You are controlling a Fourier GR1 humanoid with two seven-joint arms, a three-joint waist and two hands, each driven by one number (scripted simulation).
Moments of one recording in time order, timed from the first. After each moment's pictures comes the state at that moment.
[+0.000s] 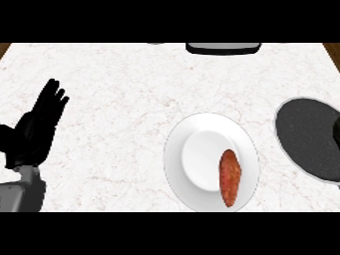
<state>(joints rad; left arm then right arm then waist) -0.15 0.19 0.08 -1.61 0.13 0.08 0.23 -0.14 -0.45 -0.22 -2.02 0.82 0.24 0.27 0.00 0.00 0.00</state>
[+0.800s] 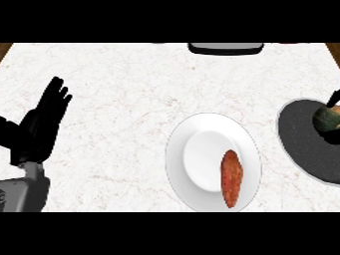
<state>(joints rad) -0.18 0.18 0.08 -1.59 0.11 0.07 0.23 -0.31 -0.47 -0.27 -1.19 0.84 -0.06 -0.25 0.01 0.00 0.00</state>
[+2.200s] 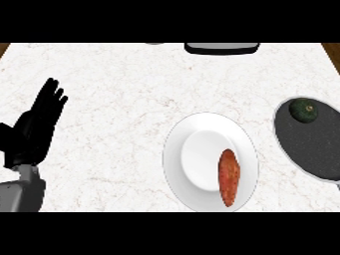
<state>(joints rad) -0.16 0.17 0.10 -1.61 0.12 0.06 0.25 -0.37 -0.77 -0.74 -0.50 0.28 0.45 -0.66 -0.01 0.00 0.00</state>
